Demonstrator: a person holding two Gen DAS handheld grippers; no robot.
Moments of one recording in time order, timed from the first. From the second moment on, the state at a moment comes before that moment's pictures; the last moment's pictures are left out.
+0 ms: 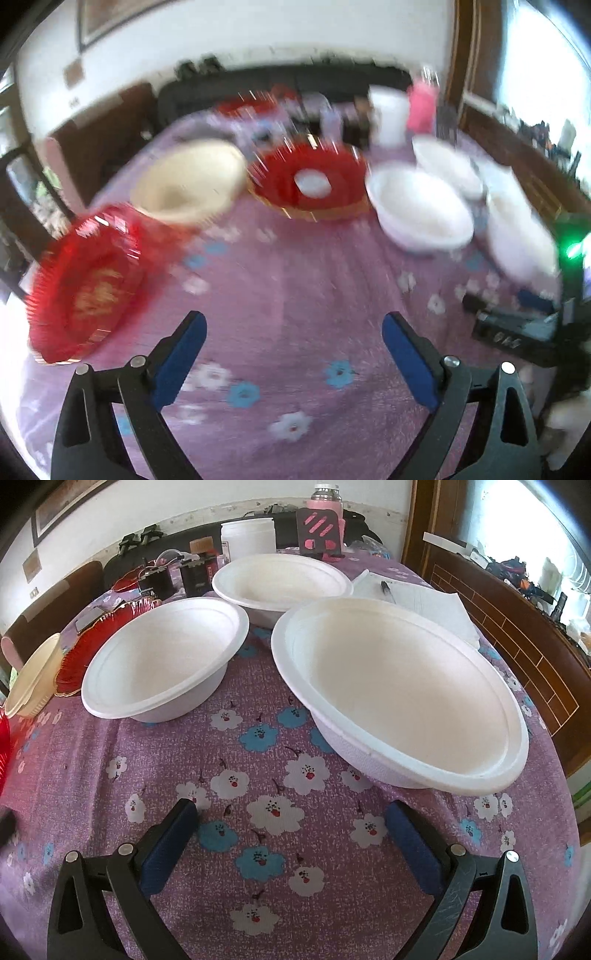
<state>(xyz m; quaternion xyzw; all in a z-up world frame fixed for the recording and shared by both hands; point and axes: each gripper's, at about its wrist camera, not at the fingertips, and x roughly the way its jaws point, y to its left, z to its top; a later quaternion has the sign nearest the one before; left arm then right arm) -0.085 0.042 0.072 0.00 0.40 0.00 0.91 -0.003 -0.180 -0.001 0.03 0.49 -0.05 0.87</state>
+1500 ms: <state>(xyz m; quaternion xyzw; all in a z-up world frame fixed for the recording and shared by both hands) 0.019 0.108 0.038 -0.17 0.41 -0.02 0.90 0.252 -0.051 0.036 -0.02 0.57 0.09 0.82</state>
